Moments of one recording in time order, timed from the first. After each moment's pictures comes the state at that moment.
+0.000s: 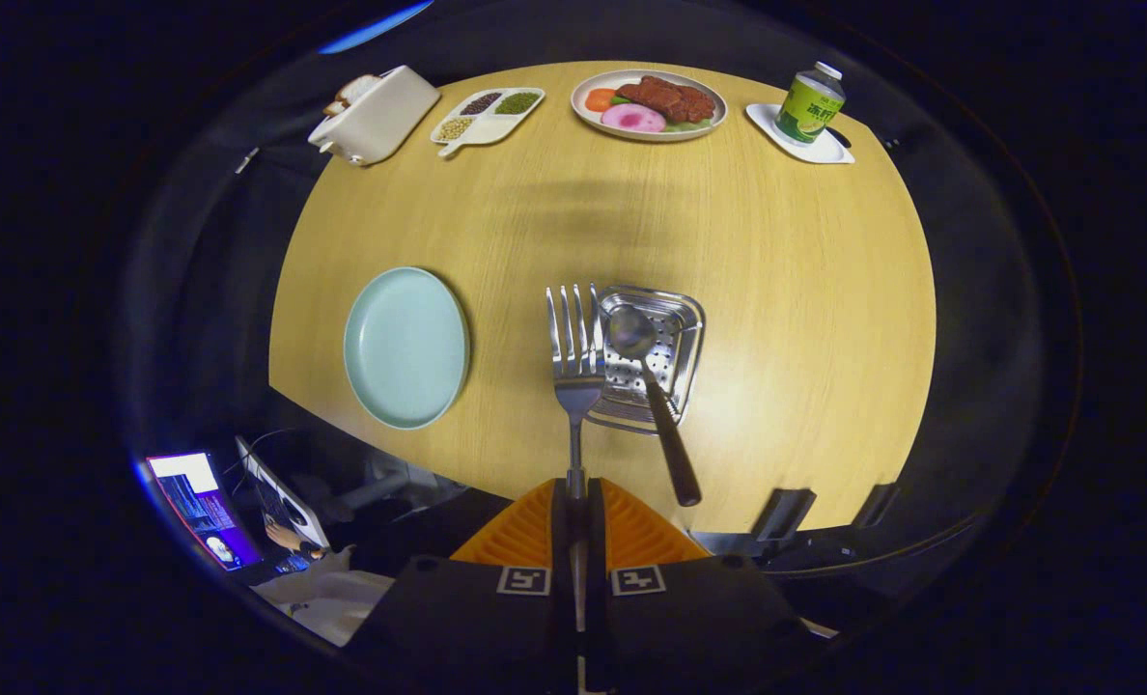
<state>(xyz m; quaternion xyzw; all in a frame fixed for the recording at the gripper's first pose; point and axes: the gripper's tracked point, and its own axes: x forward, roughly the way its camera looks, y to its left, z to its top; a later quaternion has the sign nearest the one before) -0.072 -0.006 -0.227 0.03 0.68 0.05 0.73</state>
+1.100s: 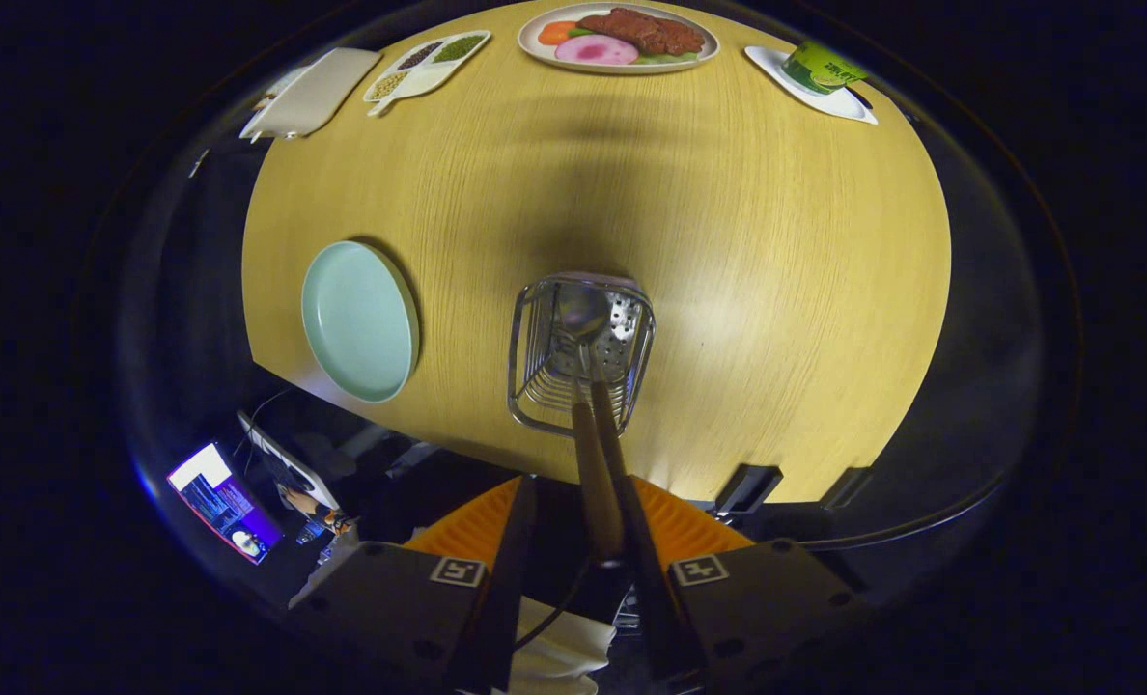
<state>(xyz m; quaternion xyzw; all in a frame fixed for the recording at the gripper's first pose) -0.046 -0.034 -0.236 0.01 0.76 0.05 0.64</state>
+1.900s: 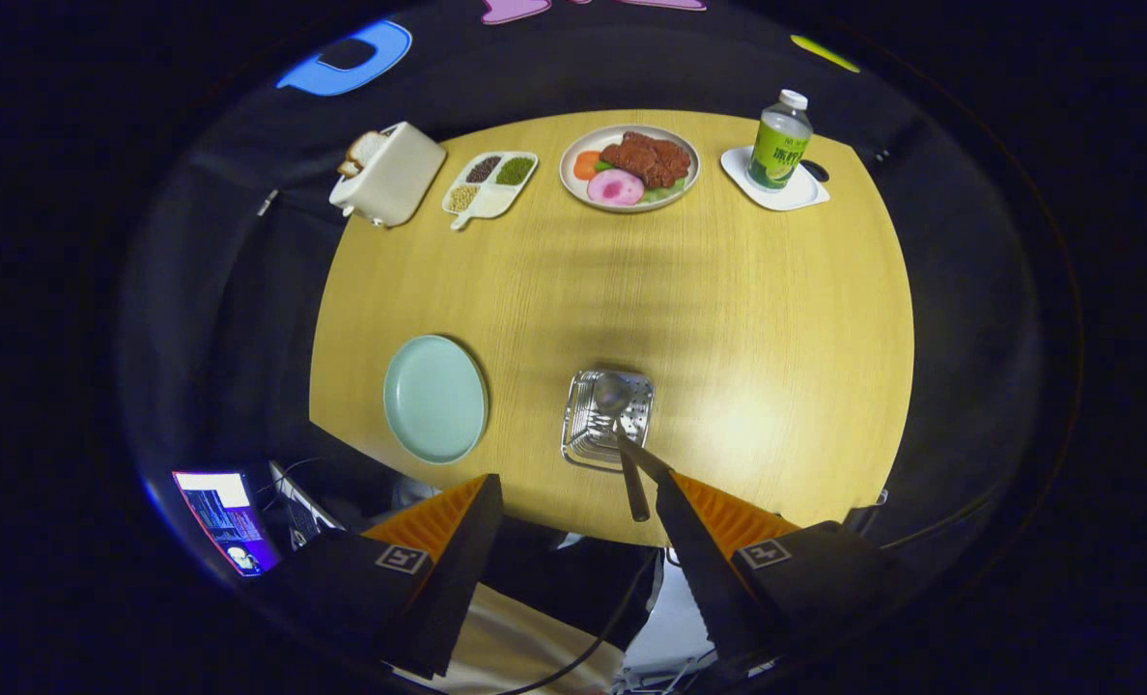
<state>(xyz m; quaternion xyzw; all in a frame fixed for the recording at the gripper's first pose) -0.022 -0.022 -0.145 0.06 0.59 0.08 0.80</state>
